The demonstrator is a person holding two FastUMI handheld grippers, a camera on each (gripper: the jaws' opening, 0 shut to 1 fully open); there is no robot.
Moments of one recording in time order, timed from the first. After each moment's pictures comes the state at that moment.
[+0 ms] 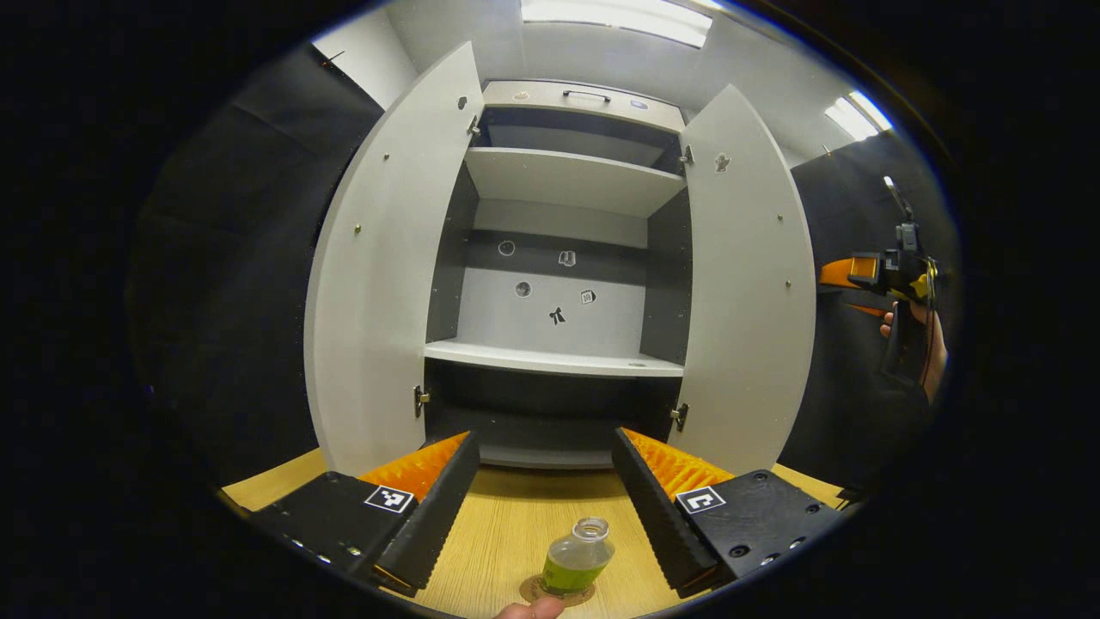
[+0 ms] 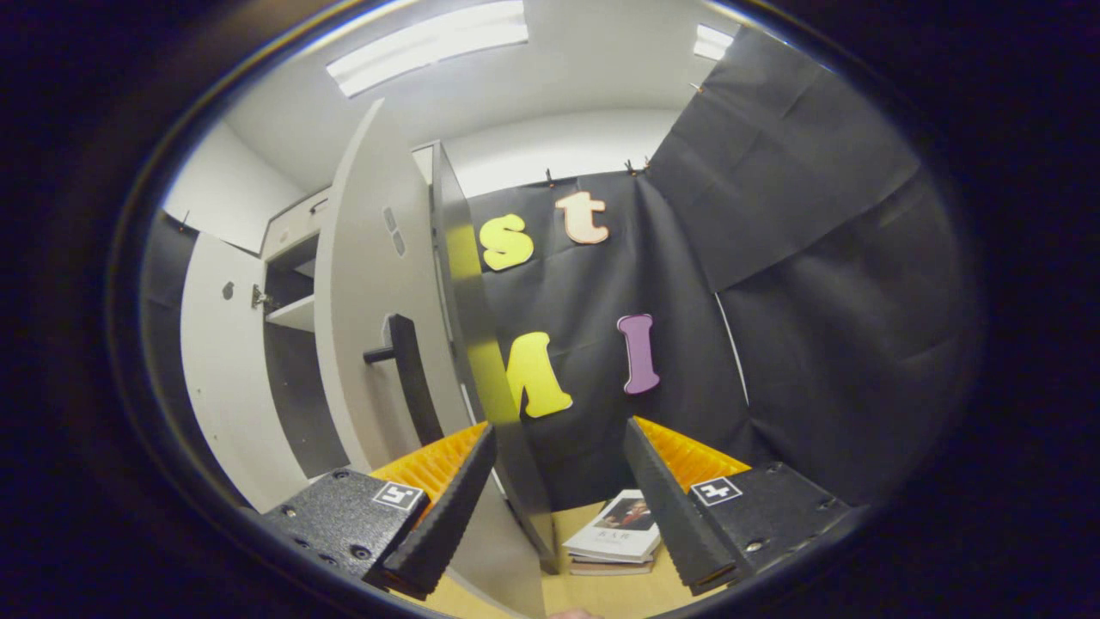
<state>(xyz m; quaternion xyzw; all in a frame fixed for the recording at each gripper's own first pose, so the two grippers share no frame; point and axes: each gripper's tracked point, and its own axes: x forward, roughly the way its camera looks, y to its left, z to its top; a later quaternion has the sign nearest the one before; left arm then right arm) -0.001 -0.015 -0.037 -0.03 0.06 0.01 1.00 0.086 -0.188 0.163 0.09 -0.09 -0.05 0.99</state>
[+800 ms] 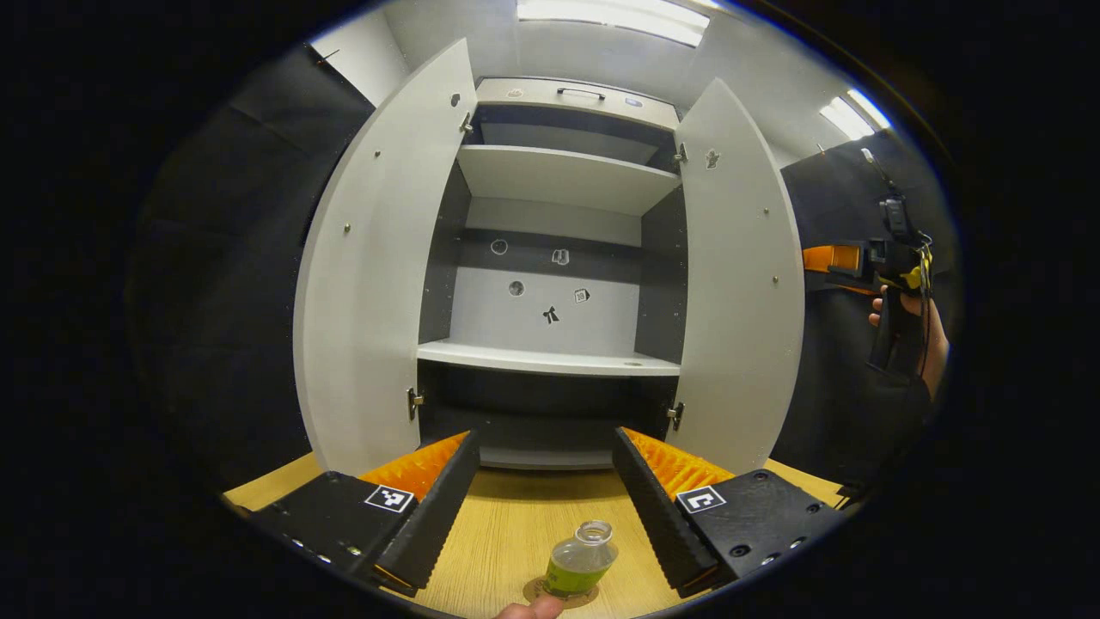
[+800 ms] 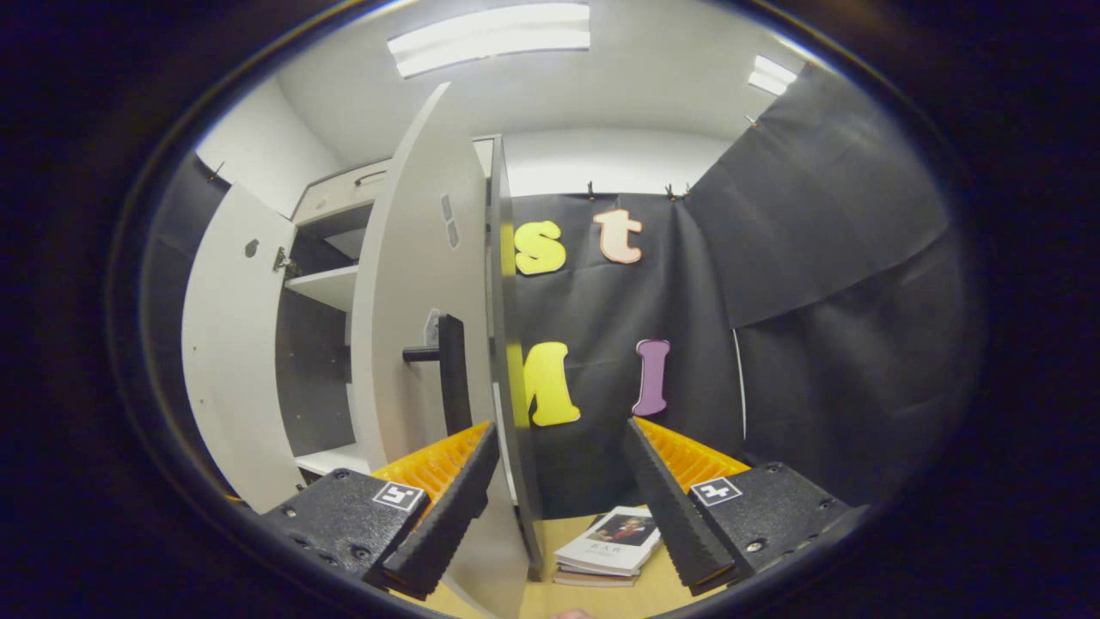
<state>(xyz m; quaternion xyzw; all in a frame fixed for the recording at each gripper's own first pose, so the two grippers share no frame) 0.007 -0.017 -0.027 -0.03 0.05 -0.02 1.00 0.086 -0.135 0.168 0.01 -0.11 -0.05 0.99</state>
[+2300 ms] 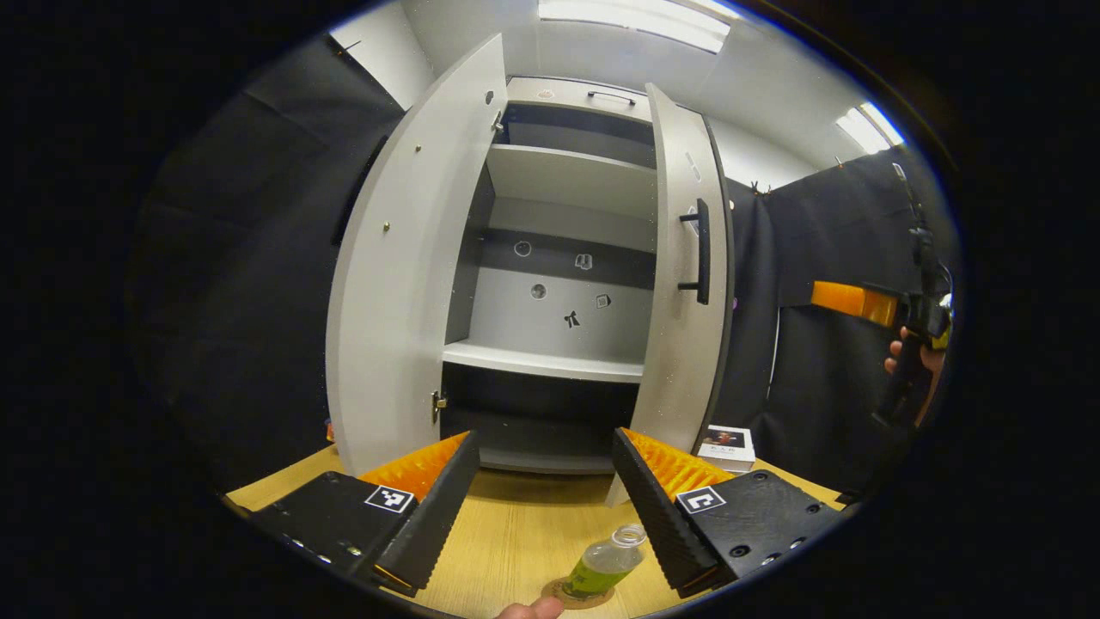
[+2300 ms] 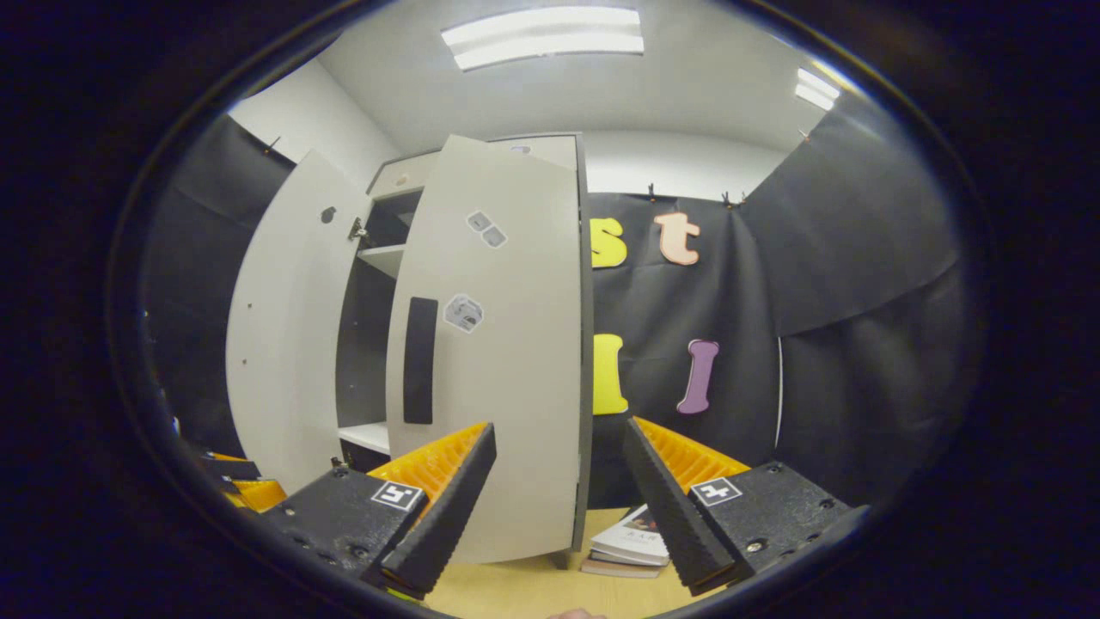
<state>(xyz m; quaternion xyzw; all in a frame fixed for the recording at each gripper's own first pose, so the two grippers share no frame) 0.010 0.016 -0.025 -0.04 0.05 0.00 1.00 0.043 -0.076 0.100 -0.03 -0.10 0.00 0.99</state>
